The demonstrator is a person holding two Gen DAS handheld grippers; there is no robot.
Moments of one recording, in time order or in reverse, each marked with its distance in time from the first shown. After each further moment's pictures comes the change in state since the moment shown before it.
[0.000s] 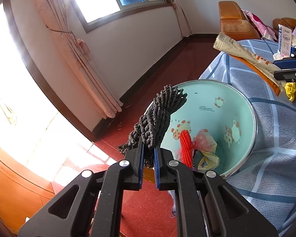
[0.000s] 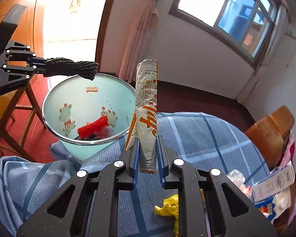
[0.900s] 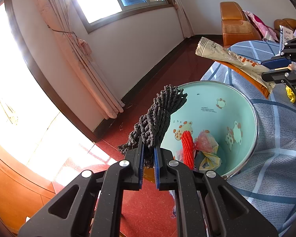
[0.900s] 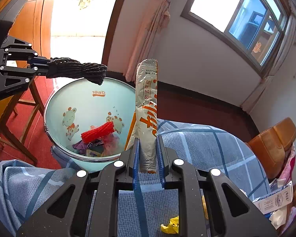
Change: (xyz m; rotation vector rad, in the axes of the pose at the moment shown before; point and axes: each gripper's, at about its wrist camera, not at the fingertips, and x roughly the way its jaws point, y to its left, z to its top) left arm -0.002 0.003 0.002 -0.003 -0.004 0.008; right arm 0.015 0.013 0.023 -0.063 0.004 0.026
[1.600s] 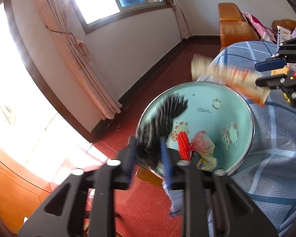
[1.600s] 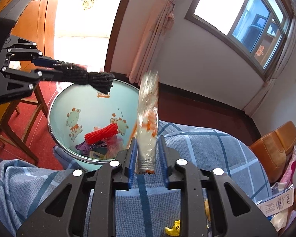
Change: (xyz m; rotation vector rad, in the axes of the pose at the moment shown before) left arm -0.003 -0.003 -0.001 -0.003 -0.013 -0.013; right arm 0.001 0.005 0.001 -0.009 -0.015 0.018
